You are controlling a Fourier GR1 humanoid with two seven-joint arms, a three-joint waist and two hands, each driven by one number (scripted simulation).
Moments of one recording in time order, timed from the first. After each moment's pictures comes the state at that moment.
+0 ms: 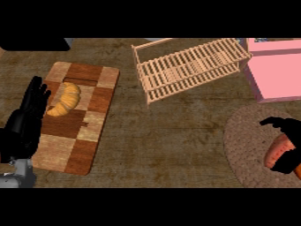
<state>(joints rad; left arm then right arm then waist) -0.07 0.23 0.01 -1.67 0.07 0.20 0.14 -0.10 -0.55 0.07 -1.40 0.67 0.39 0.28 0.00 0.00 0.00</state>
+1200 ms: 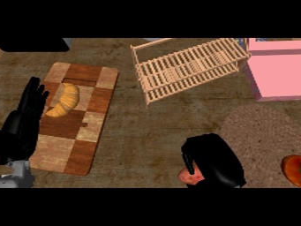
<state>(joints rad) -0.06 0.22 0.03 -1.69 0.05 0.18 0.15 -0.08 -0.16 0.52 -1.87 0.94 0.44 0.45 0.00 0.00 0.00</state>
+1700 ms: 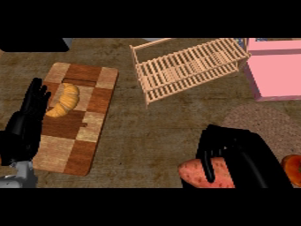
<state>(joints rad) -0.05 0.20 0.02 -1.70 0.03 0.19 0.15 -0.18 -0.02 0.42 -2.25 0.80 0.42 0.76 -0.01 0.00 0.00</state>
